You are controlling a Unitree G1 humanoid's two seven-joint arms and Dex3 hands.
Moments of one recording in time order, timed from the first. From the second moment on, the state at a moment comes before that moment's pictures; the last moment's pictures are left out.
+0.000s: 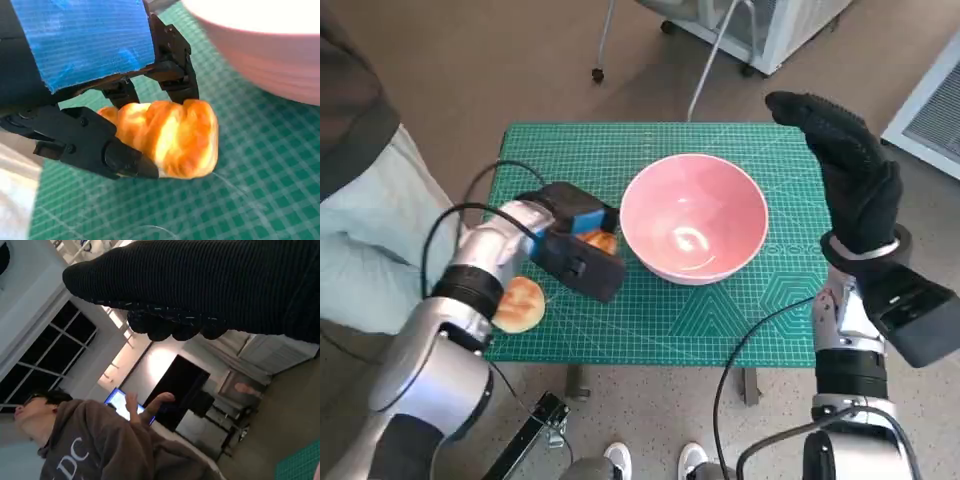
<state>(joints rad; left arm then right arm) -1.14 0.41 -0.66 1.27 0.81 -0.40 -0.28 -0.74 -0.20 -0.19 0.63 0.31 -0.88 0.57</state>
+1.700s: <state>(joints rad) -1.28 0.31 -0.53 1.00 0.71 -0.57 -0.15 -0.76 -0.20 -0.18 0.62 0.34 -0.87 0.60</state>
